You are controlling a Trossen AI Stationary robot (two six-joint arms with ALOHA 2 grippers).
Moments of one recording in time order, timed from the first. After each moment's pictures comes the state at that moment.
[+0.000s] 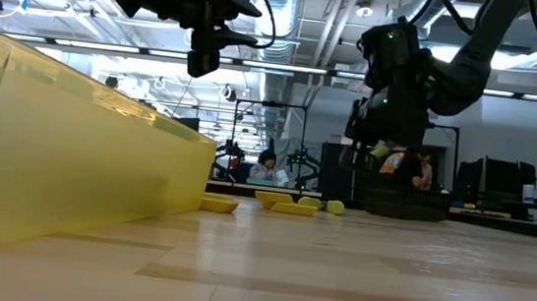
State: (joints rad) left arm 0.29 1.30 0.82 0.09 0.53 -0.63; right arm -0.21 1.81 0.68 0.89 1.23 2.06
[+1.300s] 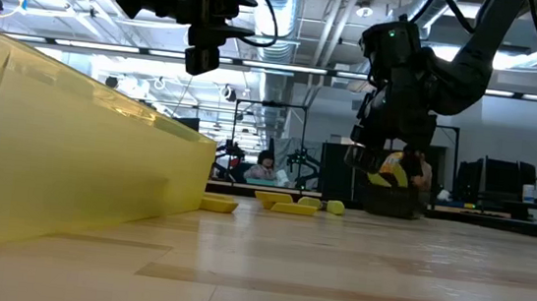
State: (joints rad) left arm 0.29 1.30 0.82 0.08 0.62 -0.66; right arm -0.19 1.81 0.68 0.91 1.37 2.09
